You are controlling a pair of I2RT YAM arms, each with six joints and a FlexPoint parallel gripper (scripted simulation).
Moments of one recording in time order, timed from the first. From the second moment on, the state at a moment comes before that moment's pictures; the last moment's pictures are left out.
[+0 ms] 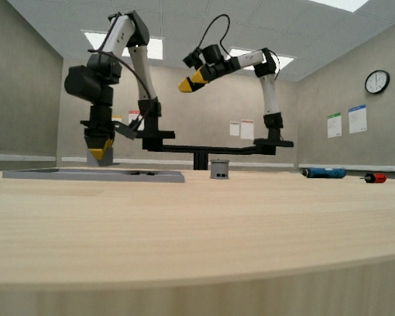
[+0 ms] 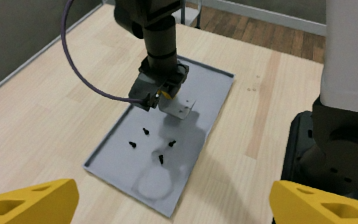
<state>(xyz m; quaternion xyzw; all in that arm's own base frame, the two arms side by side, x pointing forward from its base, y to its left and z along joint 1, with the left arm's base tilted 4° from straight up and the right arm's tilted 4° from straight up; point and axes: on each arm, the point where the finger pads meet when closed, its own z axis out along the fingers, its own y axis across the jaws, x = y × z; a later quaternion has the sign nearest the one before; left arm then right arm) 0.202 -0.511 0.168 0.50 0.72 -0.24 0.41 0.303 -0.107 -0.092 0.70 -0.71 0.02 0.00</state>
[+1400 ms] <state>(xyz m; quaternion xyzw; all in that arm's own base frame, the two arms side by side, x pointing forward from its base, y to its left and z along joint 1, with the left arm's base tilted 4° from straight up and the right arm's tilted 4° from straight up) 0.211 -0.526 0.148 0.49 0.72 -0.24 0.42 0.319 -0.114 -0.077 0.70 -0.71 0.05 -0.01</state>
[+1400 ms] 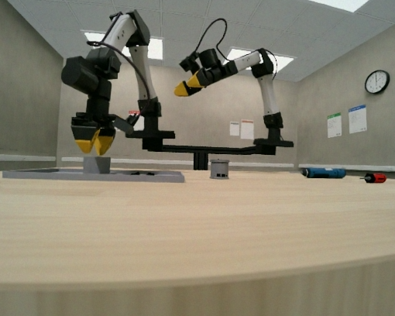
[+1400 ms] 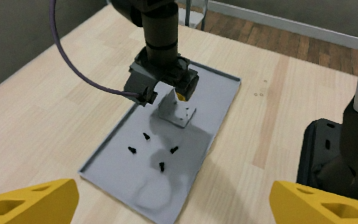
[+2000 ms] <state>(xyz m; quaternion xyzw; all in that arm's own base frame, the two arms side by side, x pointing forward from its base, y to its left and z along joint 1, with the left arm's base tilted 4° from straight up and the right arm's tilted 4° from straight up) 0.215 -0.536 0.145 0.49 0.72 -0.25 0.43 0.312 -0.111 -0.025 0.70 -0.71 0.03 -0.01</state>
